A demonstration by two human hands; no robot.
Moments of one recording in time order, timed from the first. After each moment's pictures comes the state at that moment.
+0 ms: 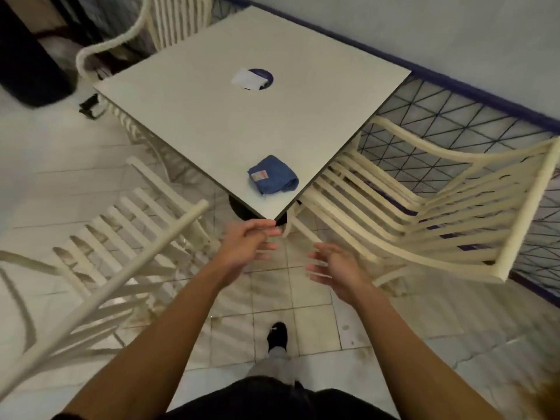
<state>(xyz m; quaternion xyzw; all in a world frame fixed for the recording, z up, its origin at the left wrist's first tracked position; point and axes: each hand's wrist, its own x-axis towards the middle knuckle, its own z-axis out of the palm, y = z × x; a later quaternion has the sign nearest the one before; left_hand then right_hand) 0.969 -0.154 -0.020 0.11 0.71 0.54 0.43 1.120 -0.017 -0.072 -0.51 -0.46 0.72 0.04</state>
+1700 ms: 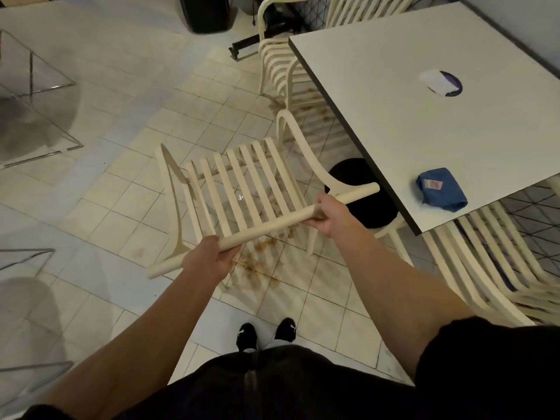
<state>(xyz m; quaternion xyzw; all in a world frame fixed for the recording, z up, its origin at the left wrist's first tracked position) 0.892 -0.487 -0.041 -0.55 0.32 0.75 0.17 0.872 -0.256 -0.023 -0.51 -0.45 0.73 -0.09</state>
